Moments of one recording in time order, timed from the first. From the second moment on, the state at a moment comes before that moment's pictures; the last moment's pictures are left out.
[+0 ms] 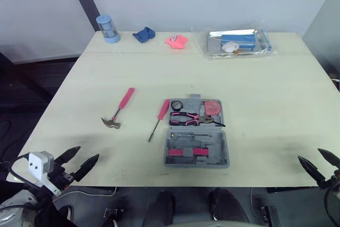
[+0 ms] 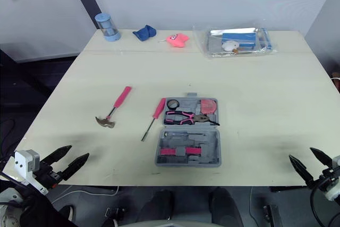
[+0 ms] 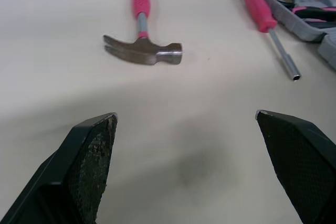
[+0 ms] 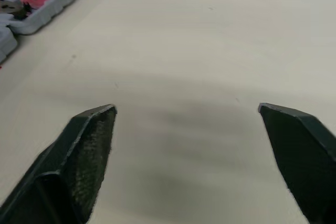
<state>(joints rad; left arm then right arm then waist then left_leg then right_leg) 0.28 0.62 0.55 0.33 -0.55 -0.06 -1.09 0.40 -0.52 -0.59 0.11 0.50 -0.02 0.96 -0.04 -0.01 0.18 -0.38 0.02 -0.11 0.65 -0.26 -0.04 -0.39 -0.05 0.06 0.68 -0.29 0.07</state>
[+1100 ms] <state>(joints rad) 0.15 0.54 0.35 -0.04 -0.48 0.16 -0.77 0.39 -0.57 -0.44 -0.20 0.59 0.02 1.13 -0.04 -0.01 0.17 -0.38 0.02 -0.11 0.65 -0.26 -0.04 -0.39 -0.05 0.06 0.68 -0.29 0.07</state>
